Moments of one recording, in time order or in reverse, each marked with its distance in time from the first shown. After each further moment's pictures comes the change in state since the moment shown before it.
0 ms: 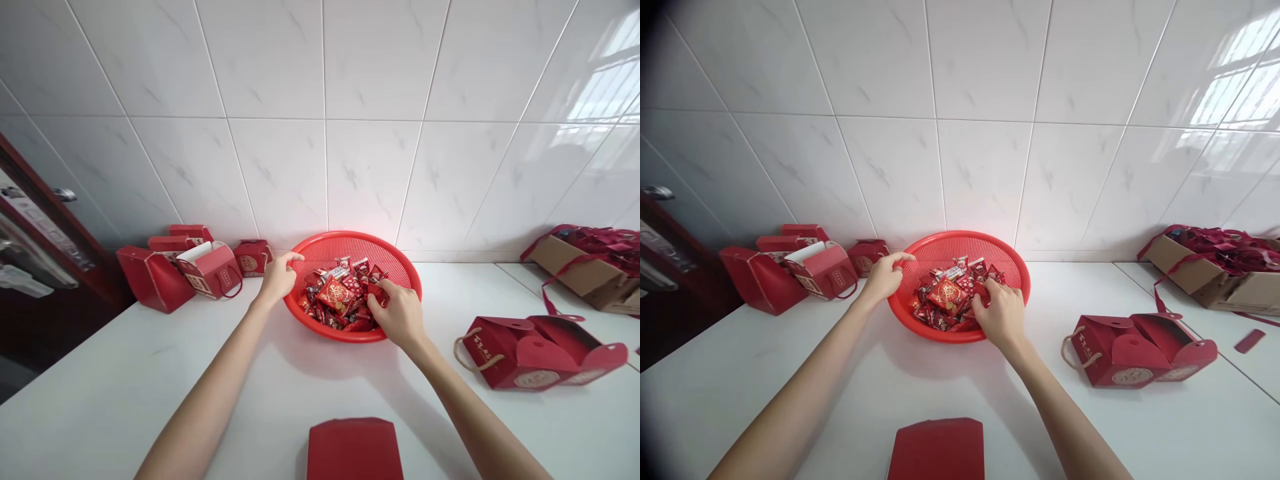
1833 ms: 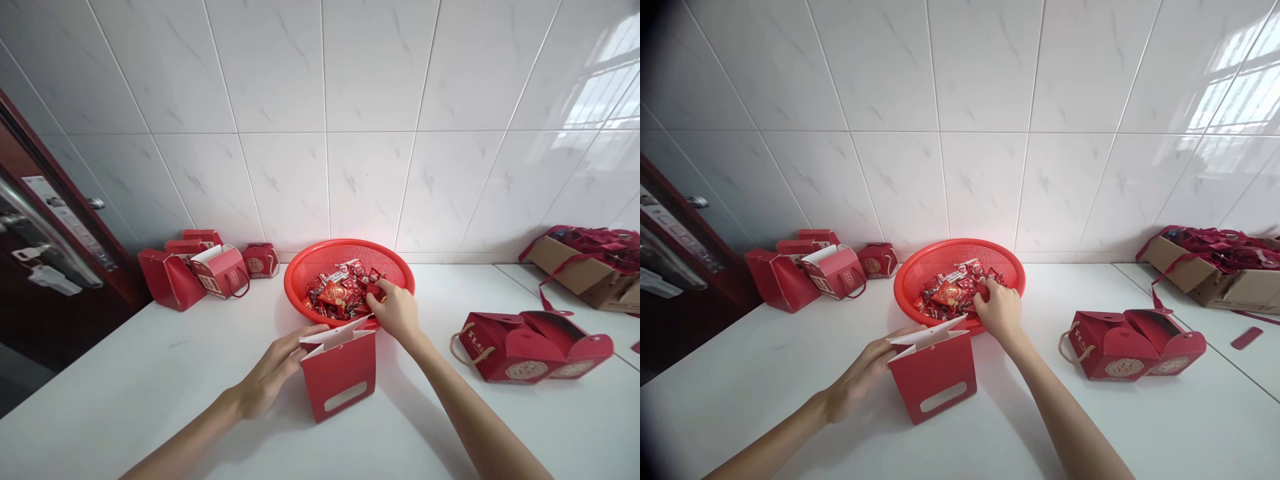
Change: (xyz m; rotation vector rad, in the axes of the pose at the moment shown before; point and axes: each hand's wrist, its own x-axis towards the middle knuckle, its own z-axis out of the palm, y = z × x) left_hand -0.151 -0.010 -0.032 -0.681 -0.661 0.244; right_hand -0.001 -0.003 -0.001 -0.029 -0.020 0.049
